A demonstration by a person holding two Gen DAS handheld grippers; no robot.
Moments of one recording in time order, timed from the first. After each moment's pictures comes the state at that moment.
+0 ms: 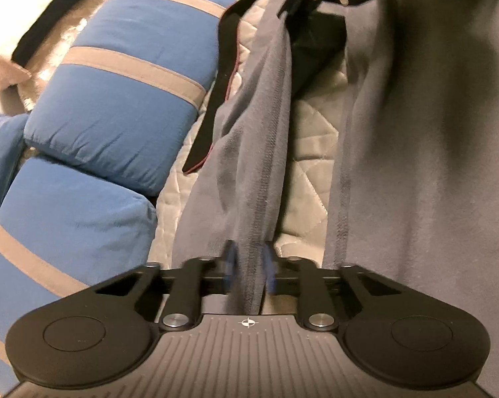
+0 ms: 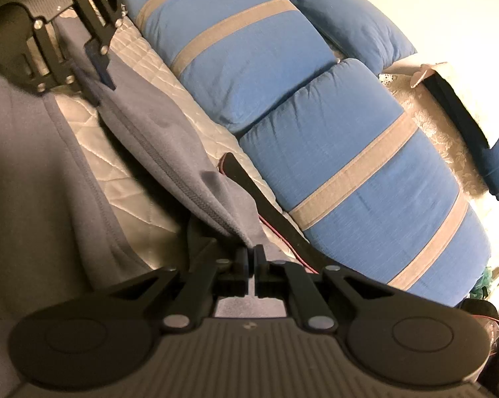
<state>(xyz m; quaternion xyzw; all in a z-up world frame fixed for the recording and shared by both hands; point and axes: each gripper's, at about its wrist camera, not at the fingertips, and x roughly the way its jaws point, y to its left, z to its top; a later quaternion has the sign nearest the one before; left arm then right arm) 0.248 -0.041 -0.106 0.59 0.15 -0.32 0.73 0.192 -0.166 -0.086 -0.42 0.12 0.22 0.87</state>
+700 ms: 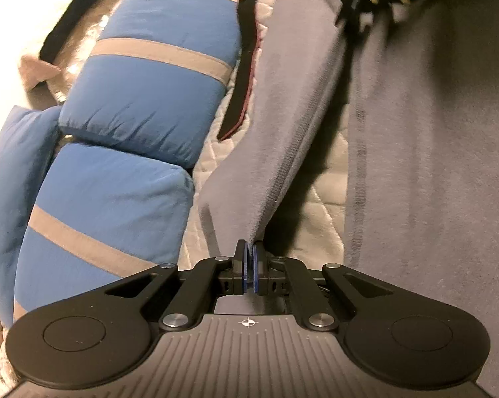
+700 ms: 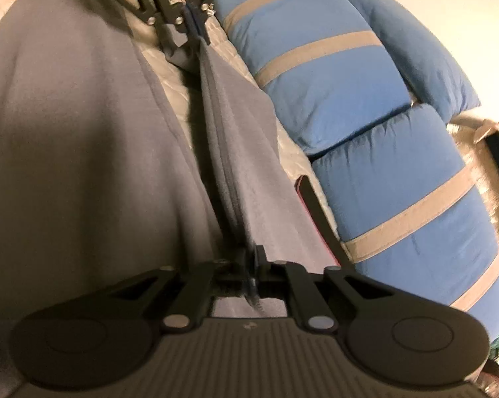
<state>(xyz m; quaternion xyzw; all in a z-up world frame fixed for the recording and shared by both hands) 0.234 -0.006 -0.097 0.61 0.12 -0.25 0.74 0.155 -0.136 -0.115 -0.49 0.10 0.31 0.81</state>
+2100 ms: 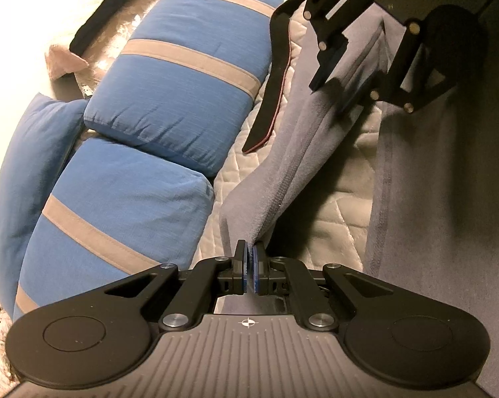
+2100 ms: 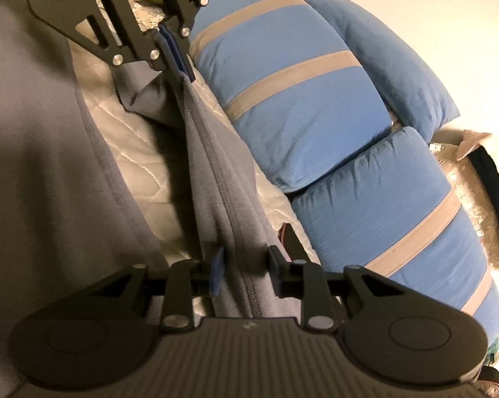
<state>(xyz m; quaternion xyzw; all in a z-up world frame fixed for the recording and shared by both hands) 0.237 -0.009 -0.085 0.57 0.11 -0.25 0.77 0.170 -0.074 -0.107 -0.45 0.06 0.28 0.84</state>
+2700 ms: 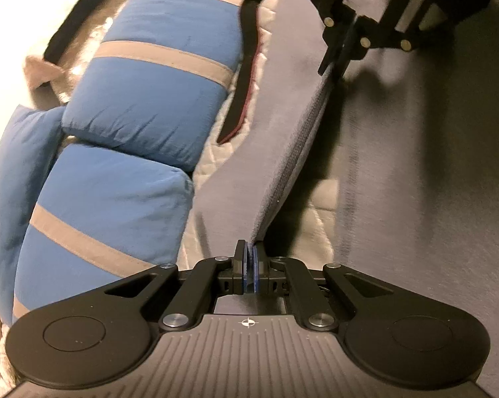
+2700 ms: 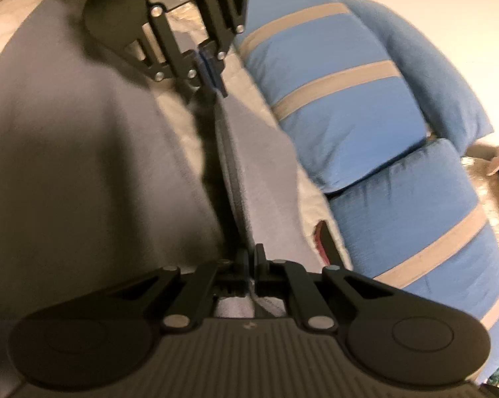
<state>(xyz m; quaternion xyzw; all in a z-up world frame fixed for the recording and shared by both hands) 0.231 -0.012 -0.111 0.61 0.12 -0.25 0.74 0.152 -0.096 -0.105 -0.49 0.09 0.35 0.80</state>
